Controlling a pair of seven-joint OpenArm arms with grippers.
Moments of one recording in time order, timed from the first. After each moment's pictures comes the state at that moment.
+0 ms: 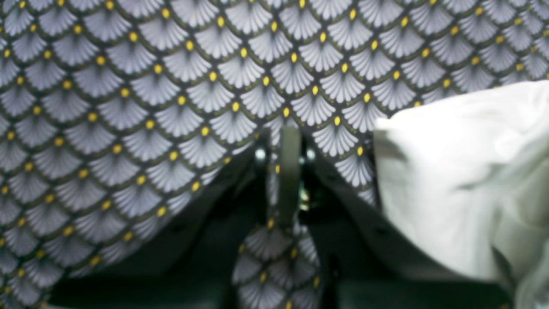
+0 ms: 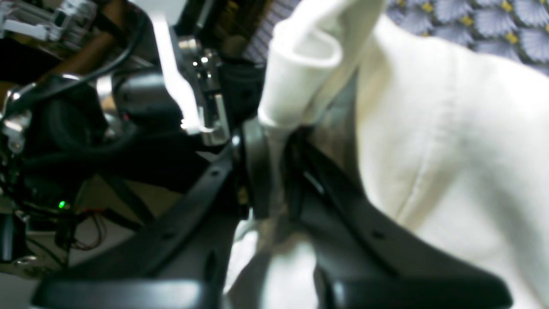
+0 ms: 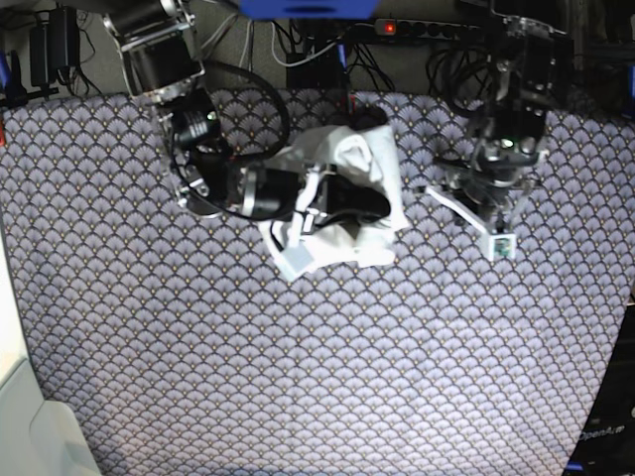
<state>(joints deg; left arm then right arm) 9.6 -15.7 3.5 104.9 -17.6 12.7 49.5 5.9 3.2 -16.1 76.7 63.2 39.5 -52.0</state>
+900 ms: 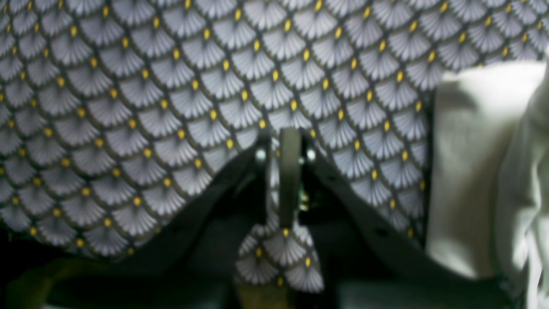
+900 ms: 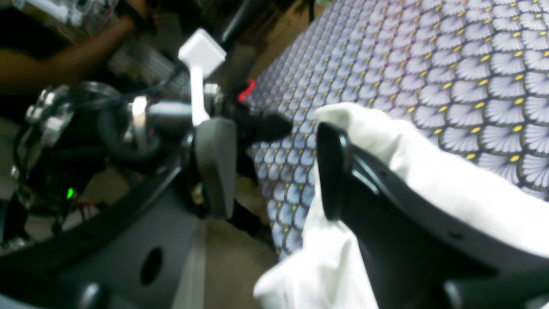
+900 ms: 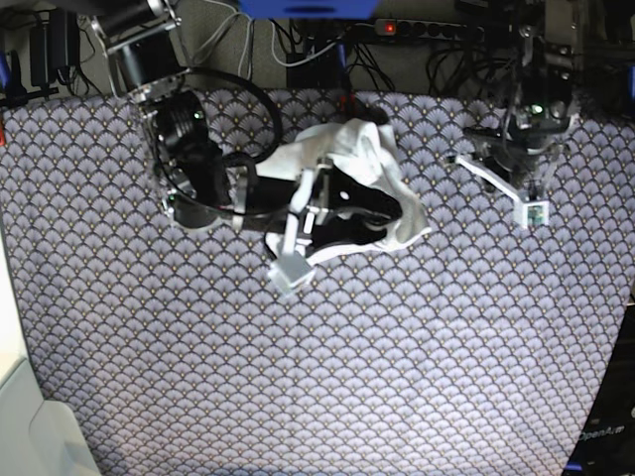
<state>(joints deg) 18.6 -16.8 -4.1 112.2 -17.7 12.7 53.4 5.9 7.1 -17.5 88.6 63.5 39.5 -51.8</state>
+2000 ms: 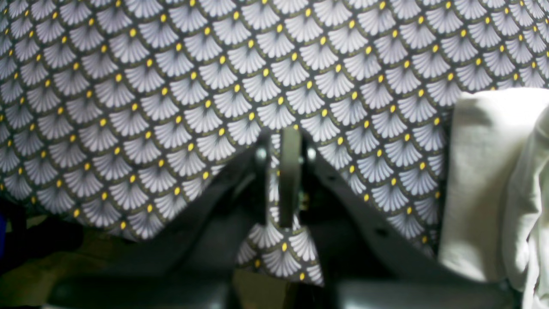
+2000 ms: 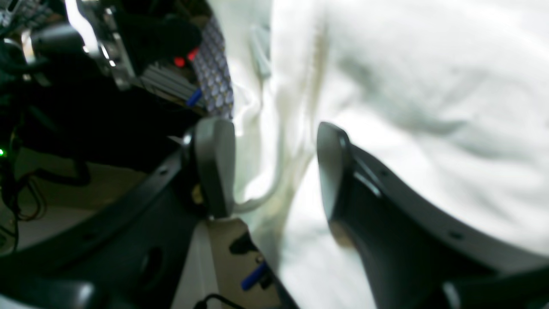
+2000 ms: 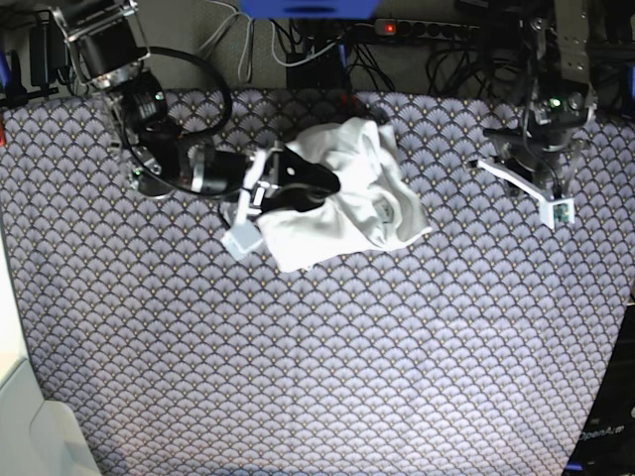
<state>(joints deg) 20.1 -16.5 -8.4 115.9 -17.8 12.9 53.4 1.5 15.2 -17.5 82.1 63.5 39.5 -47.0</state>
